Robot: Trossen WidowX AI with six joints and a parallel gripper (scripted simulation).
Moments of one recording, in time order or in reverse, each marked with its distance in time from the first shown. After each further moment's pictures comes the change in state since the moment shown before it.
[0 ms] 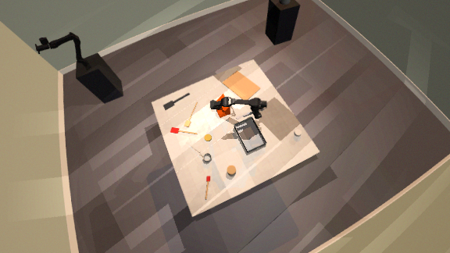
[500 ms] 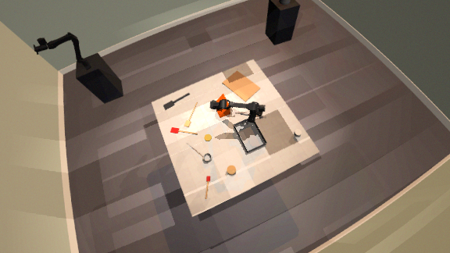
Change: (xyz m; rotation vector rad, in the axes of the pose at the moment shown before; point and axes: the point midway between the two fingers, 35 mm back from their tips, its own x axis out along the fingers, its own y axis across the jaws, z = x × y) arm 0.003 -0.027 -0.028 0.591 0.002 -0.004
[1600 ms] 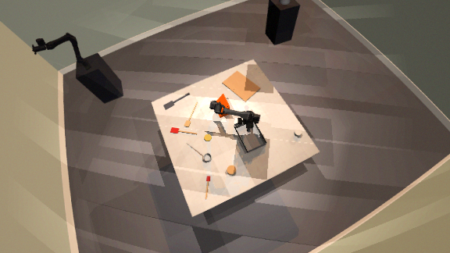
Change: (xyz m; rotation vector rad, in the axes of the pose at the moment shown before) arm 0.014 -0.079 -0.031 1.303 0.004 -0.023
